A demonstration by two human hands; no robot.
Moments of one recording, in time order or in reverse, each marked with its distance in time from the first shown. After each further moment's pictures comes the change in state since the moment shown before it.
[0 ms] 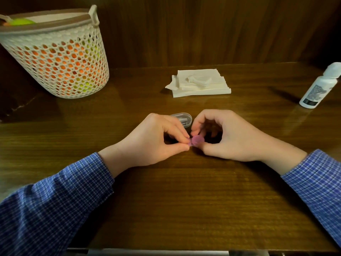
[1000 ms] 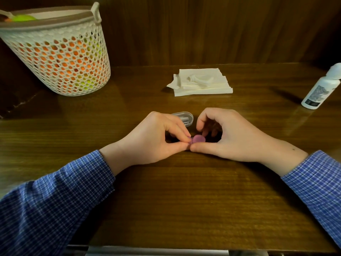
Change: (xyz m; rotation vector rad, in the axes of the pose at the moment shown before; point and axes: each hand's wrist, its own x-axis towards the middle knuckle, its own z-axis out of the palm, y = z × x) left_hand -0.001 0.001 -0.001 0.019 -0.010 -0.002; right_hand 0.001 -0.003 0.004 -0.100 0.052 -0.017
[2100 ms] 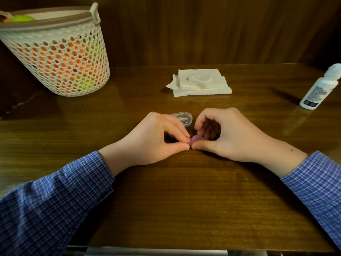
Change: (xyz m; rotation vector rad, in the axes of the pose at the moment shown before) left_hand 0.001 0.000 0.001 0.003 0.008 0.001; right_hand 0.001 -0.001 0.000 0.019 0.004 0.027
